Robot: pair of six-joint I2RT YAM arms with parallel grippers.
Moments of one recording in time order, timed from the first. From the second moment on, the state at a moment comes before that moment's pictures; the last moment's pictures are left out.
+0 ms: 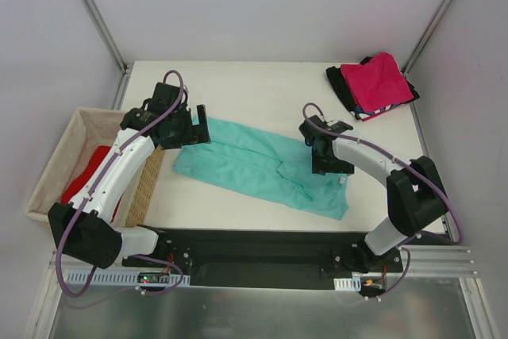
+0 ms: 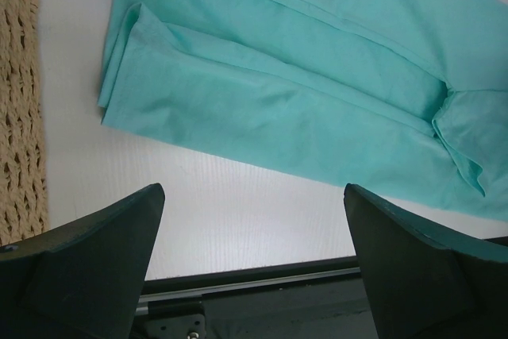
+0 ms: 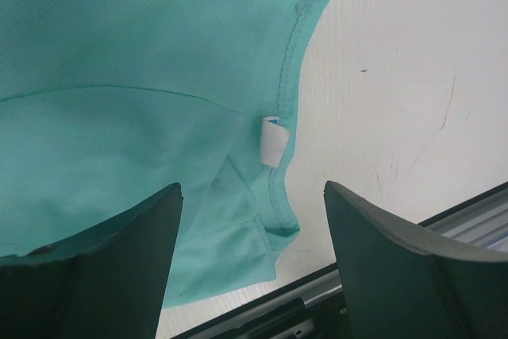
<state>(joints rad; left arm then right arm) -0.31 1.28 1.23 -0.93 0.05 -0.43 0.56 1.58 1.07 -0.97 0.52 0.62</state>
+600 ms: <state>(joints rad) -0.30 1.27 1.21 -0.92 0.05 -0.43 0.56 1.70 1.07 -0.92 0.52 0.63</state>
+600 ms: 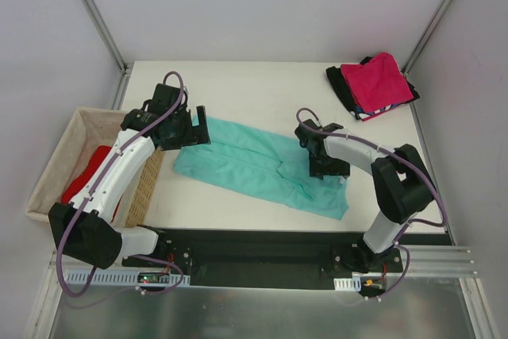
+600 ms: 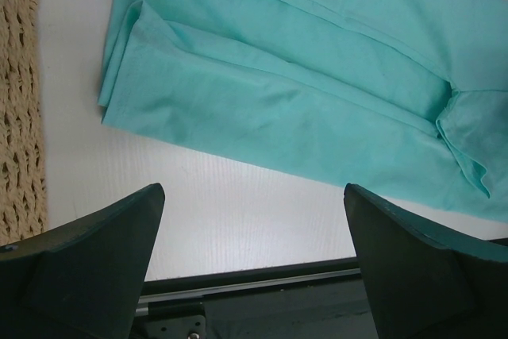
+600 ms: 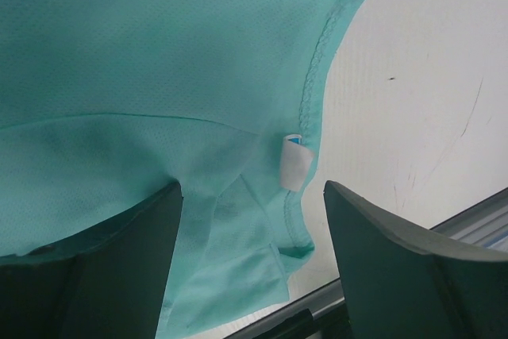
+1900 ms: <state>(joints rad) -0.26 1.27 1.21 -0.91 0.04 -0.43 0.47 1.94 1.33 -0.98 0.56 0.57</state>
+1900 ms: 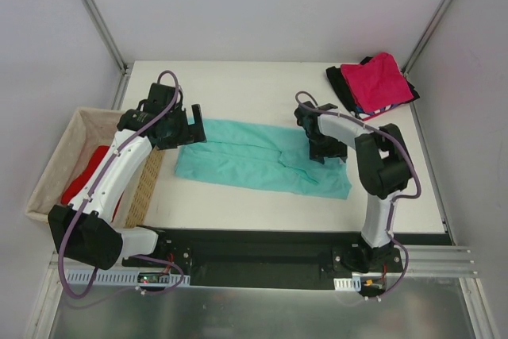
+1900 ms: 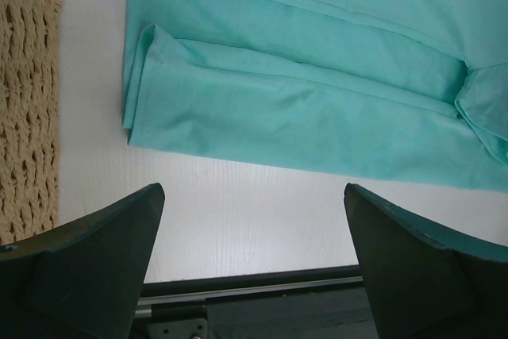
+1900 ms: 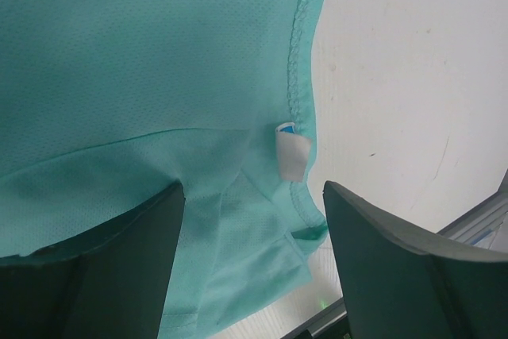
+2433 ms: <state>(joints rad) -0.25 1.27 1.21 -0.91 0.04 -0.41 0.41 2.06 1.51 -1.01 0.56 0.50</state>
